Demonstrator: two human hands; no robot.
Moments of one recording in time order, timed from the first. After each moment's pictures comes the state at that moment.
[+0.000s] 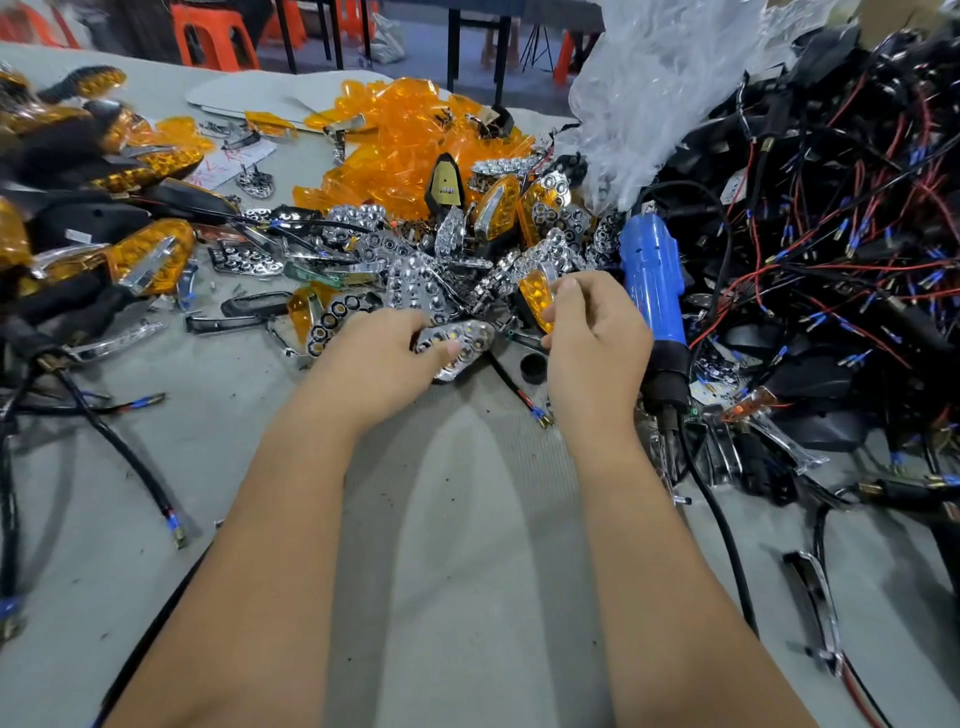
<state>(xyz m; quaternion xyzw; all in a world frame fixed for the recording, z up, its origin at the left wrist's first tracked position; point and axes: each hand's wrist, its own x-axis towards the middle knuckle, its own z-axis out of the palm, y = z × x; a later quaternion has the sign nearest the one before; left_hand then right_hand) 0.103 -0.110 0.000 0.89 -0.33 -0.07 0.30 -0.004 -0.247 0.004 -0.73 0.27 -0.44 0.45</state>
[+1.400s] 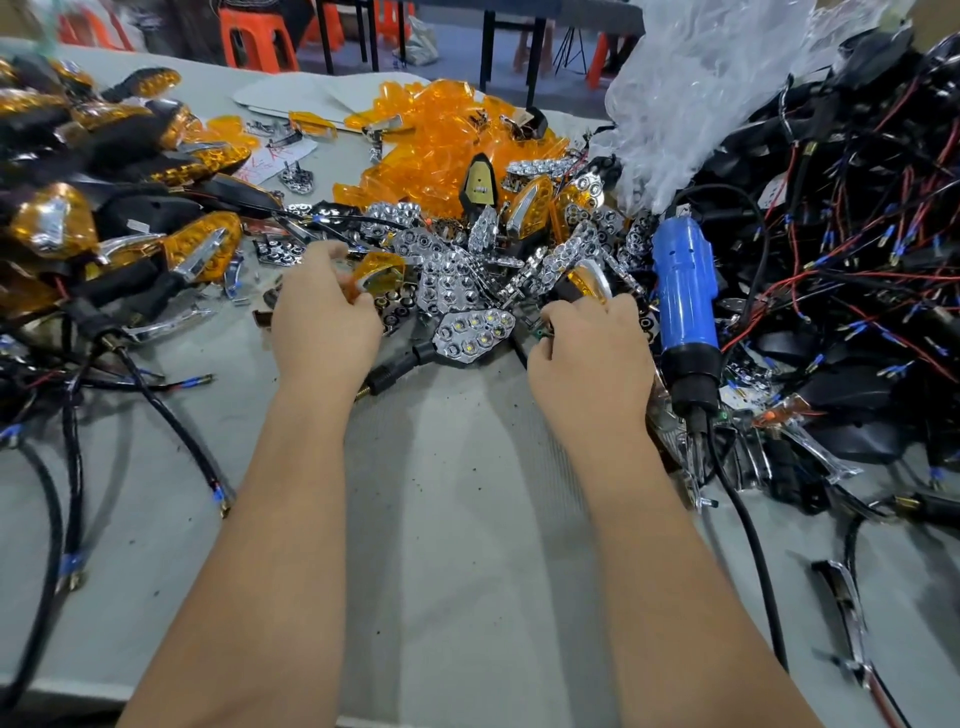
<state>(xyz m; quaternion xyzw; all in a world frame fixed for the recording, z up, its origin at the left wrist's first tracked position) 0.123 -0.084 0.003 0.88 -0.08 0.10 0.46 -0.004 -0.242 0.000 -0.94 0.25 -0.24 0.02</state>
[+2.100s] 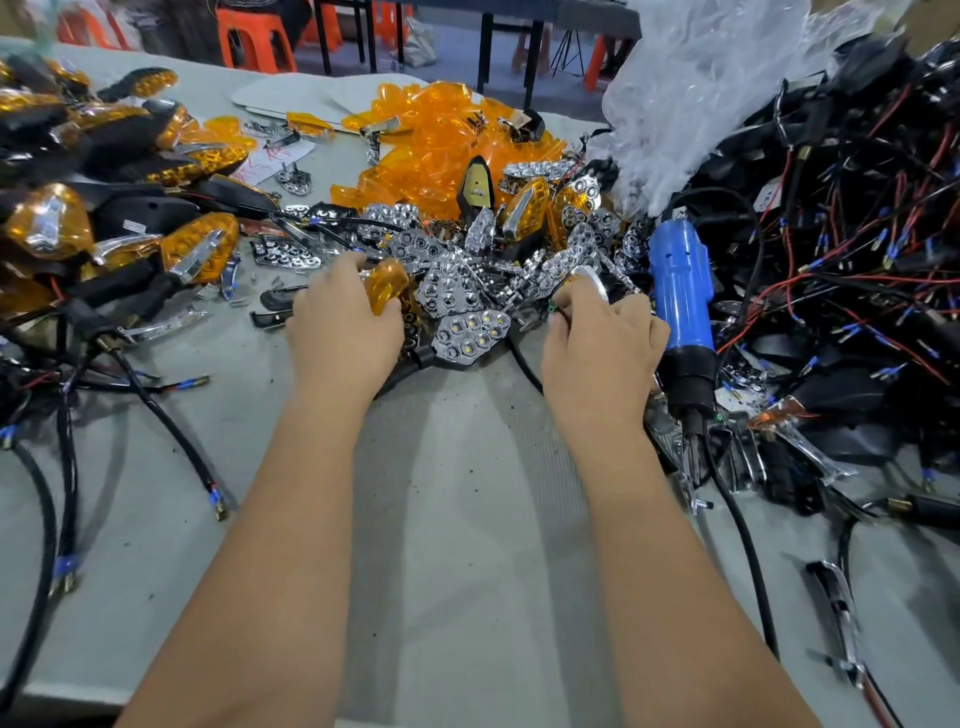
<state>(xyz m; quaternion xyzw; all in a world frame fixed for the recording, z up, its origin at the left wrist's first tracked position) 0.121 -0.092 -0.002 0.92 -0.12 0.08 0.37 -0.002 -0.244 -0.001 -0.90 0.28 -0.34 0.10</state>
